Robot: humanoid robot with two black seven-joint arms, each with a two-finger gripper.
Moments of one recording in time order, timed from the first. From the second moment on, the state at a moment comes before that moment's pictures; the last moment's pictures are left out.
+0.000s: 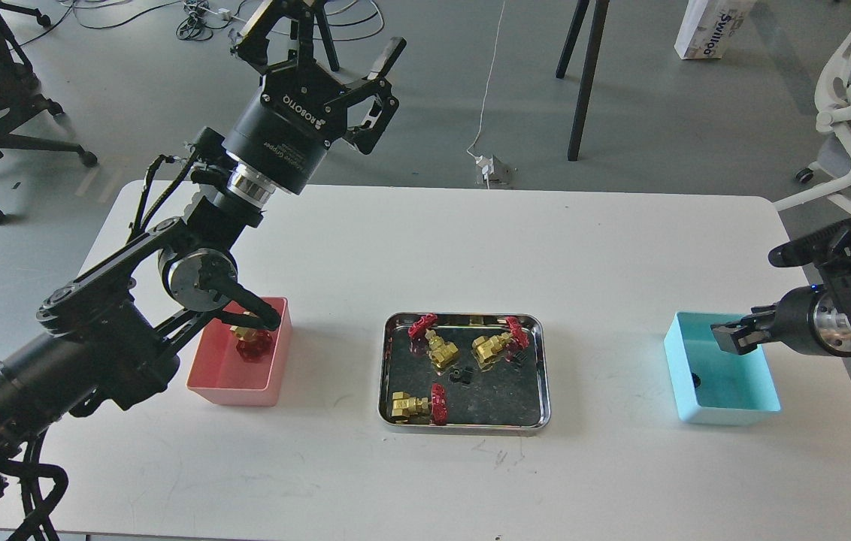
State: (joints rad) left arm -0.73 0.30 -0.71 -1.24 0.18 -0.38 -0.49; right arm 0.92 -0.97 0.16 1.37 -1.64 0.49 -0.06
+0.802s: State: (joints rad) left arm -0.93 0.30 -0.57 -0.80 -0.03 -0.49 -0.49; right arm 0.86 -0.51 0.74 0.73 0.13 0.49 0.05
